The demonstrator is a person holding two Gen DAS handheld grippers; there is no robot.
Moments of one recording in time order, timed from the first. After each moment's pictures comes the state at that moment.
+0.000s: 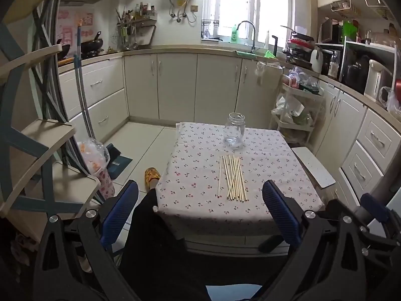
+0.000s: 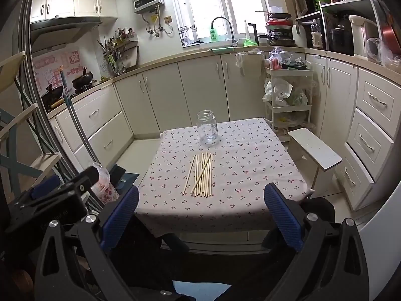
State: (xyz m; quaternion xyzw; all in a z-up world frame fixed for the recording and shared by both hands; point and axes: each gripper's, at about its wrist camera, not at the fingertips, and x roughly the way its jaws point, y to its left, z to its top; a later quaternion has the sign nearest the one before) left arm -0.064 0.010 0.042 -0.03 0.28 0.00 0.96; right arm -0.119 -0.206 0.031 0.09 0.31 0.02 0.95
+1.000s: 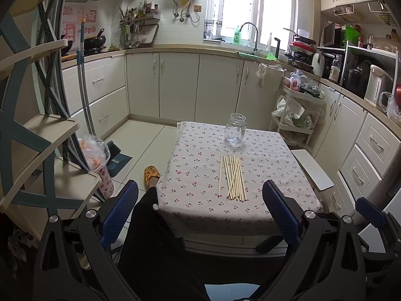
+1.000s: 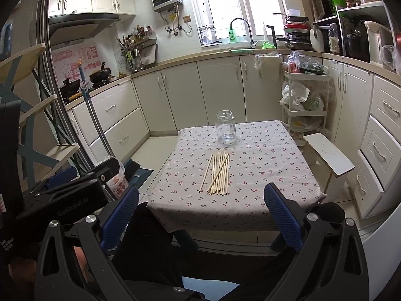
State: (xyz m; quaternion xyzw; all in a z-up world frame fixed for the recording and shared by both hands) left arm -0.062 0.012 0.040 -0.04 0.29 0.00 0.96; right arm -0.126 -0.200 0.038 0.09 0.31 0.07 0.95
